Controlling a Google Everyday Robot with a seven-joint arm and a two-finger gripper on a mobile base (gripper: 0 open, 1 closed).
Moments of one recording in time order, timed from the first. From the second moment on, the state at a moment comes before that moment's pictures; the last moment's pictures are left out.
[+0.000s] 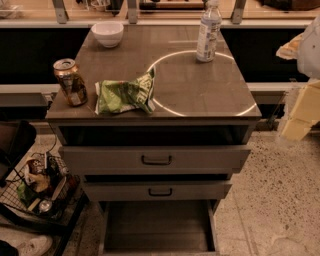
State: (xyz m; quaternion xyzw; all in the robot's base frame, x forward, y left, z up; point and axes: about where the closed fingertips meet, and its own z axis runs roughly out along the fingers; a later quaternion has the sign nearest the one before) arm 0.438 -0.214 0.986 -0.60 0.78 -0.05 0.17
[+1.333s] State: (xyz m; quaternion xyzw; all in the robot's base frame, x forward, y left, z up) arm 0.401 -0.218 0.878 -0.64 0.75 -0.05 0.16
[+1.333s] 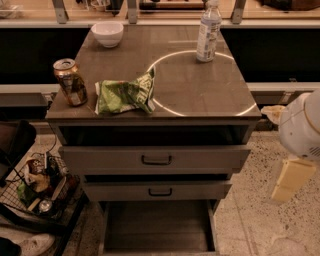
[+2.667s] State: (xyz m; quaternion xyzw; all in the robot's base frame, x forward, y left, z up) arm 0.379 -0.207 0.767 -0.64 0.75 -0.03 0.16
